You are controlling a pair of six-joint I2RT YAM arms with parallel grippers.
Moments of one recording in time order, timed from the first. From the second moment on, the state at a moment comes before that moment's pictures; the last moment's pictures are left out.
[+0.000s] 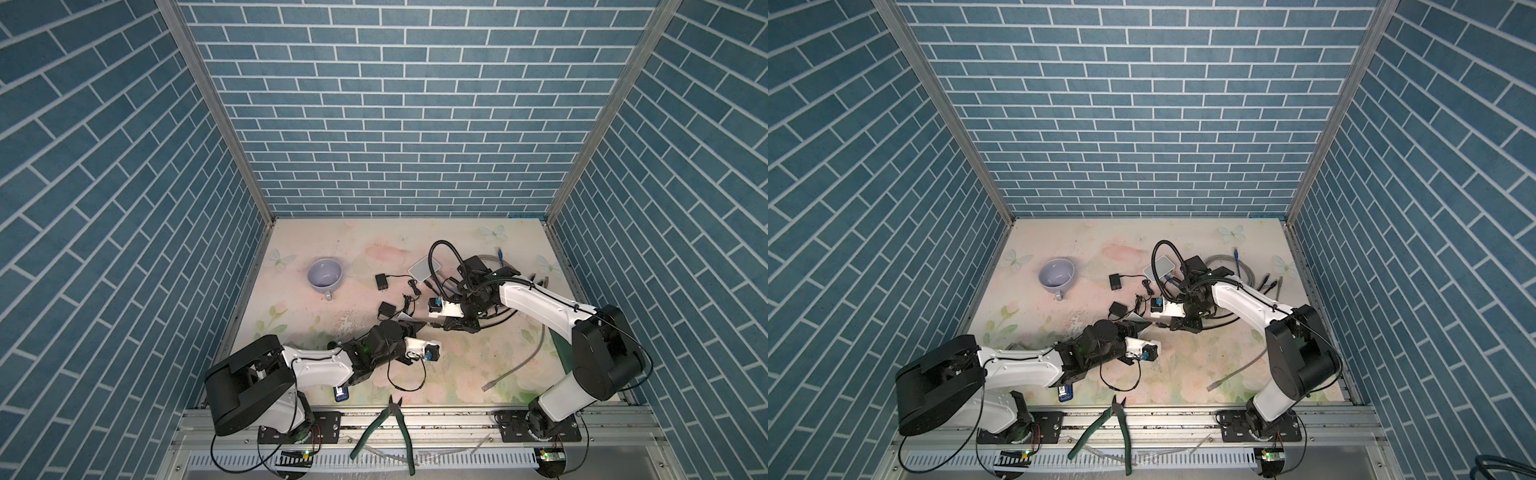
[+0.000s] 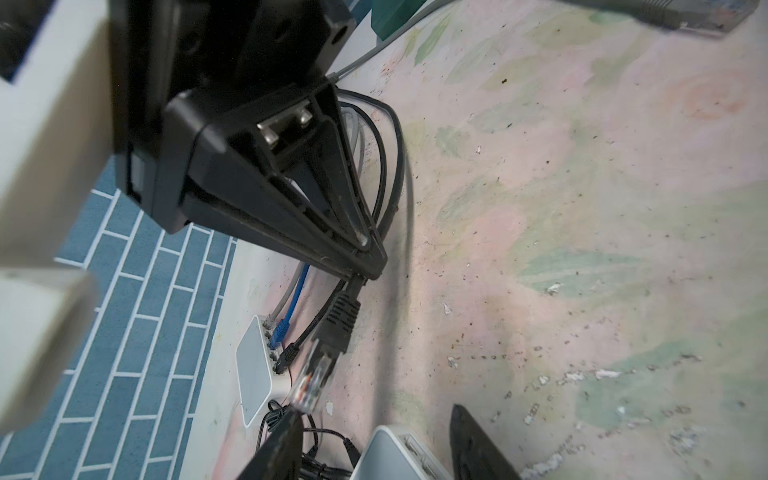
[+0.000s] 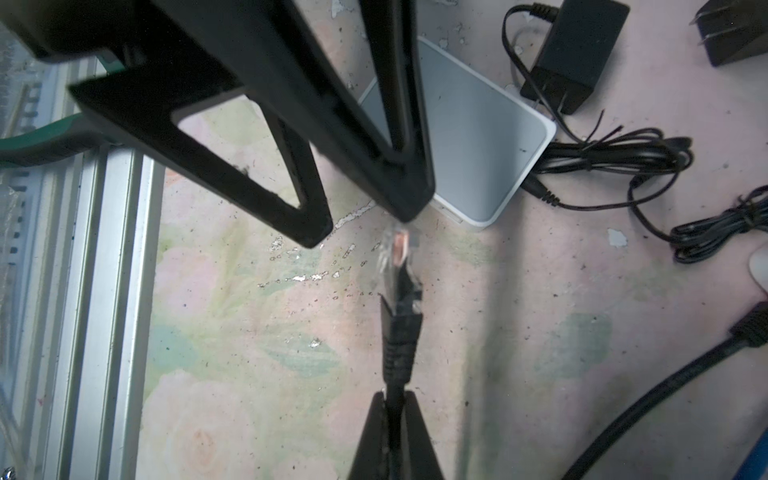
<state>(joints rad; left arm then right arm) -1.01 1.44 0.45 0.55 -0.01 0.89 0.58 1.60 1.09 -0.87 -0.52 -1.07</state>
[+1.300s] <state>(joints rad) -0.98 1.52 0.50 0.61 -0.03 0.88 0.57 1.61 1.10 -0.81 -0.56 -1.05</state>
